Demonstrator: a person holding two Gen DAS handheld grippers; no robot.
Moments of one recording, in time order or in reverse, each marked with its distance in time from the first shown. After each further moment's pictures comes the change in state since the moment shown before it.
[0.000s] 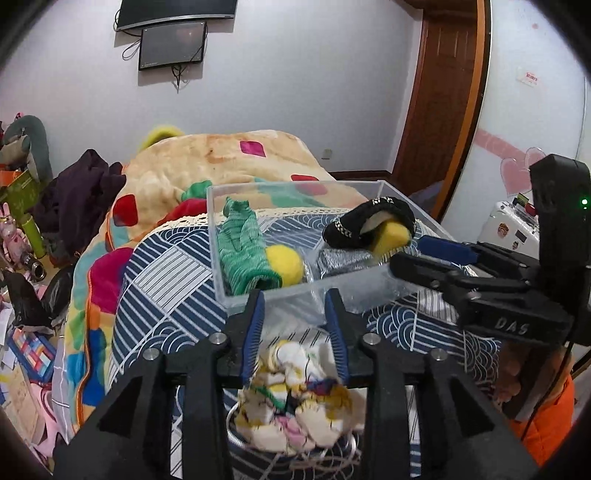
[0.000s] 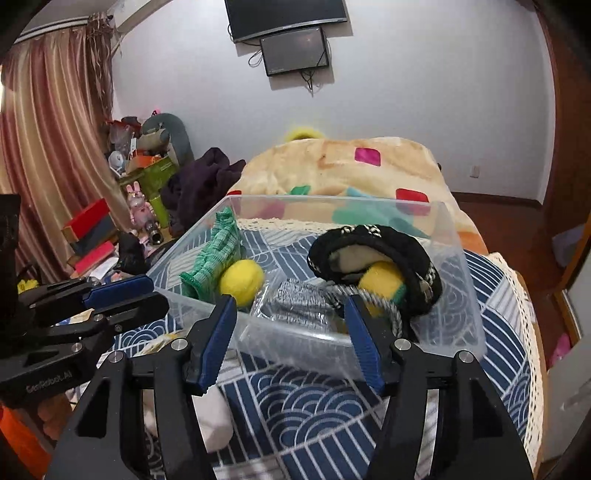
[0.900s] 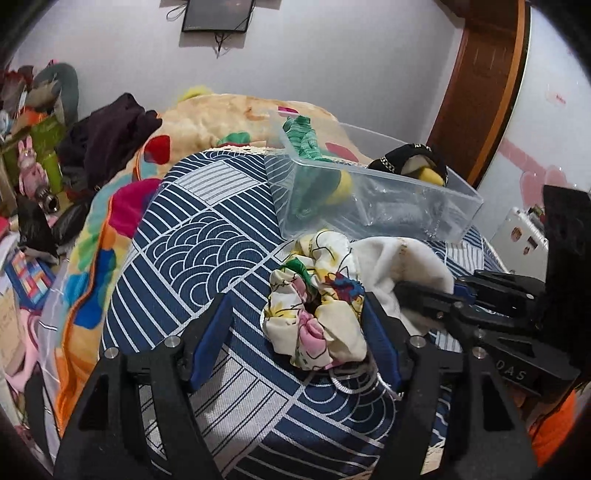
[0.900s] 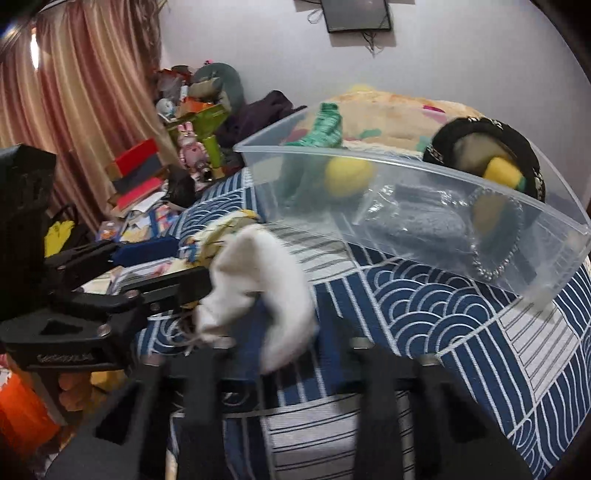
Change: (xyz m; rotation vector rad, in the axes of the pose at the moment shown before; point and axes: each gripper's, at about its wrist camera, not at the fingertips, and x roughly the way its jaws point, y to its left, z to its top) left arm -0.005 0.035 -0.073 -0.159 0.060 0.033; right arm 0.030 0.063 -0.057 -0.129 0.145 0.155
